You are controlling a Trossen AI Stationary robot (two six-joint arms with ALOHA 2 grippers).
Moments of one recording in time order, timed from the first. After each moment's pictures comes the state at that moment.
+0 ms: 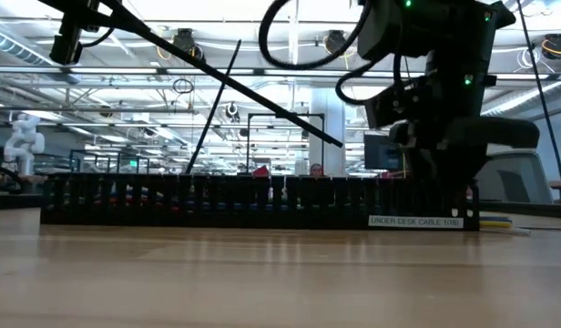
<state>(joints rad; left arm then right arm) -0.33 0.54 0.63 -0.44 -0.76 -1.35 0.25 1.74 1.03 -0.77 0.19 0.30</state>
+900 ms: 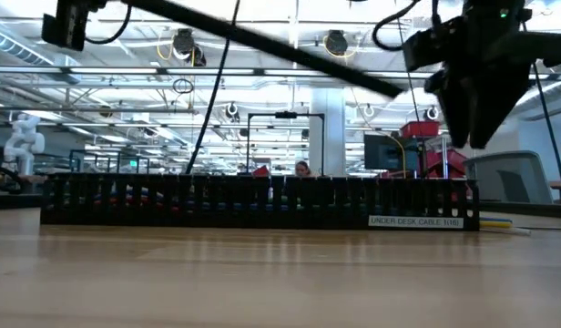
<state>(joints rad) -0.33 0.51 0.63 -0.34 -0.40 -1.35 0.25 1.44 1.04 -1.08 0.20 0.39</state>
